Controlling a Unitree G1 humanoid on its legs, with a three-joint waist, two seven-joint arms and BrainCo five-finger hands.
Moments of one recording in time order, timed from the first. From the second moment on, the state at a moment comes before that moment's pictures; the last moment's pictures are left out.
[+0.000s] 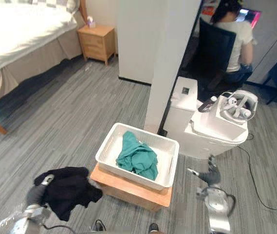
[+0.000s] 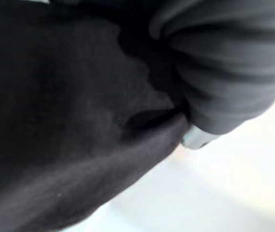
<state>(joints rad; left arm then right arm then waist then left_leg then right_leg) 0.32 0.13 0.44 0.22 -0.62 -0.19 -0.30 0.14 -0.23 -0.34 0.50 -0.05 -0.13 -0.12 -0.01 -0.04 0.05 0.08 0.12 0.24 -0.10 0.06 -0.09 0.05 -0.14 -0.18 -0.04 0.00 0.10</state>
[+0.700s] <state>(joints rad) 0.12 0.34 0.47 -0.11 -0.49 -0.32 -0.12 0.36 -0.08 -0.51 0.81 0.11 -0.30 0.04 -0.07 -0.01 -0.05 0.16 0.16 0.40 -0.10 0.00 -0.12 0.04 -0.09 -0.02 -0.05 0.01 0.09</state>
